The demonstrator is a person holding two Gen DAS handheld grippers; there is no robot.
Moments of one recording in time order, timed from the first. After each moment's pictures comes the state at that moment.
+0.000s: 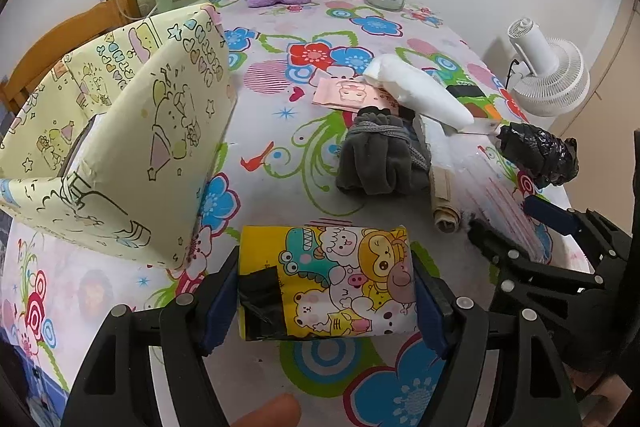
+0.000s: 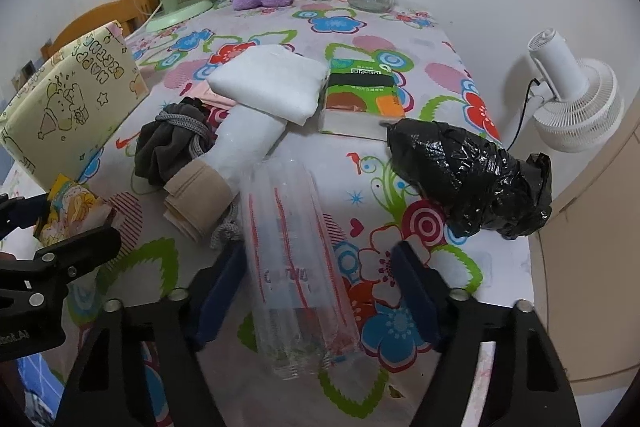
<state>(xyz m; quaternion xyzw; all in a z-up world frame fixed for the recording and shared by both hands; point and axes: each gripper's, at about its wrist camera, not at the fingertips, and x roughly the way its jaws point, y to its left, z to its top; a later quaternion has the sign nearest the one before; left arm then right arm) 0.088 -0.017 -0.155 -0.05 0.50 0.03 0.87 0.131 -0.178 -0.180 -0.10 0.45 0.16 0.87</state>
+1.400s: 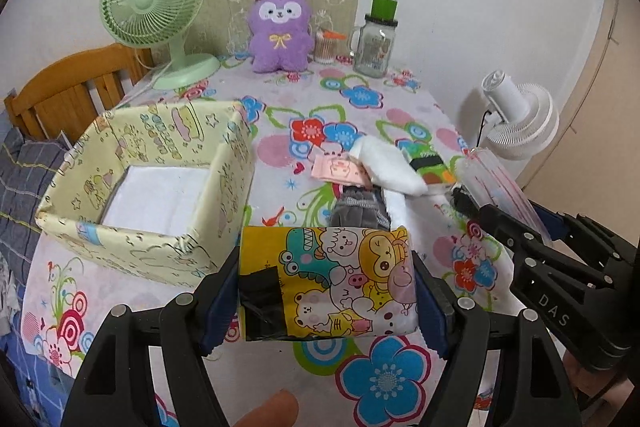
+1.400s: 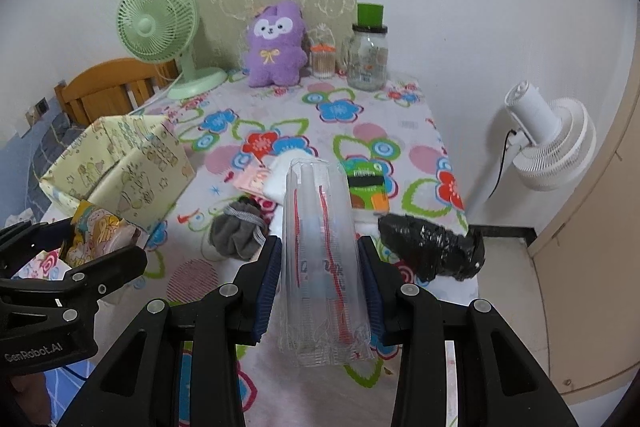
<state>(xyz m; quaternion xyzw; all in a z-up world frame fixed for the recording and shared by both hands) 0.054 -0.005 -0.077 -0.07 0.42 0.02 0.90 0.093 -0.170 -0.083 -0.08 0.37 0.17 0.91</state>
